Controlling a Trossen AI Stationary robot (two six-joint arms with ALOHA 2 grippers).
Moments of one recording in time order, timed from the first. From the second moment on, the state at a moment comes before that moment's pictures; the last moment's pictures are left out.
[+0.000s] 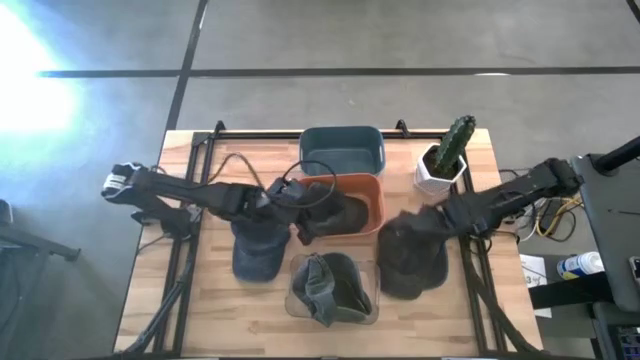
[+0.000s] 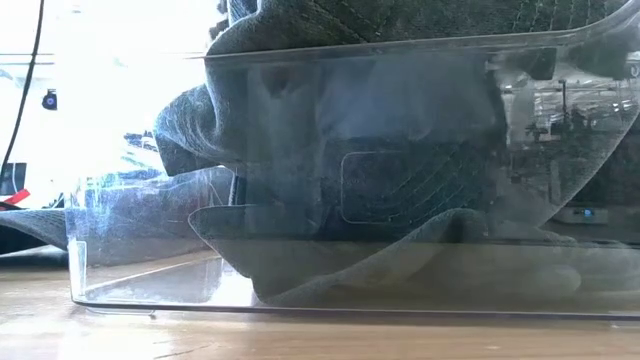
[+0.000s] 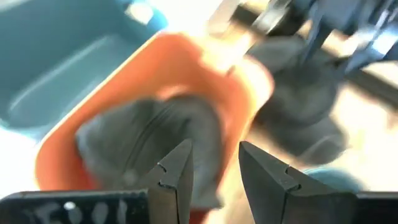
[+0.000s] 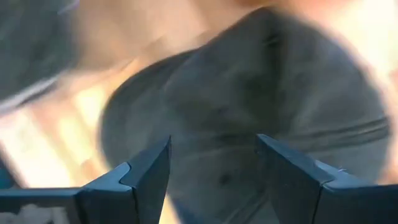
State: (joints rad) left arm -0.16 1.44 1.27 -0.49 -0.43 -0.62; right arm 0.33 1.24 0.98 -1.05 0.02 0.87
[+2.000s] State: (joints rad) left arm -0.18 1.44 1.24 -0.44 -0.40 -0.52; right arm 0.69 0.85 0.73 -1.28 0.25 1.94
